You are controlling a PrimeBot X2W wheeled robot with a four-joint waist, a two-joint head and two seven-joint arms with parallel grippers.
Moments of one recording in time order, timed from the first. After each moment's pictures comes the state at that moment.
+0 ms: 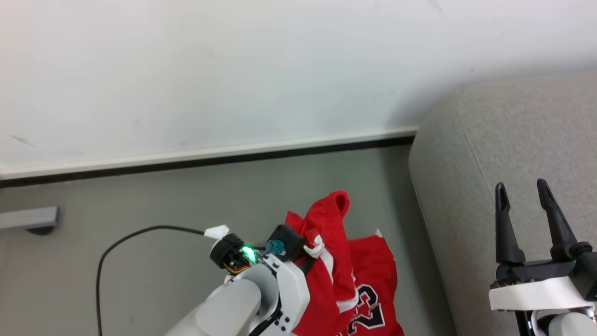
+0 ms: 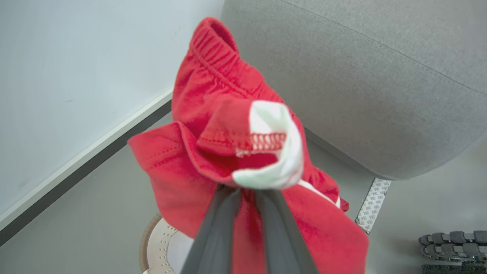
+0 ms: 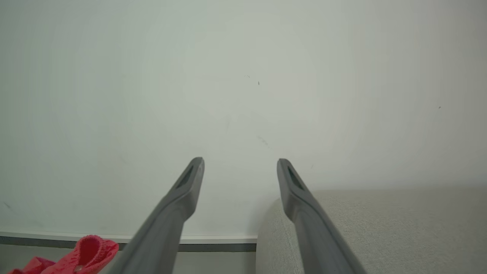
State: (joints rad) left arm -0.75 0.05 -1.02 0.98 -0.47 -0.13 -0.17; right arm -0.20 -0.05 -0.02 0.11 0.16 0.13 -0.26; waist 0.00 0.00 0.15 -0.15
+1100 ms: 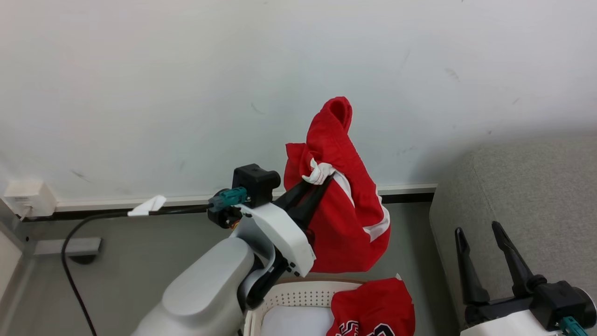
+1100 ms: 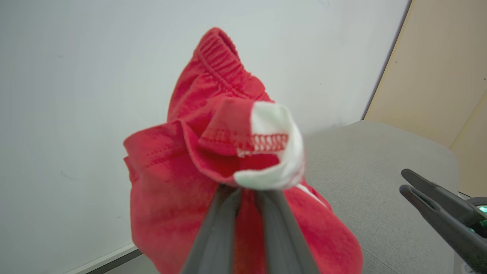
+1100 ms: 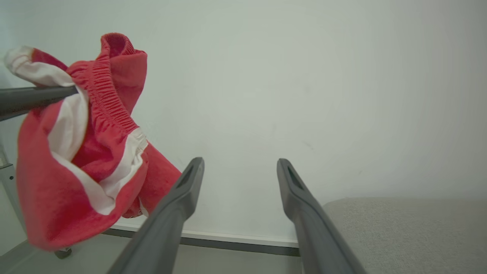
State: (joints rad) left arm -0.73 0.17 -0.82 0.48 -0.71 -0.07 -0.17; right arm -0.10 -0.05 0.09 0.16 0.19 0.13 -0.26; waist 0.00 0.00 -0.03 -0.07
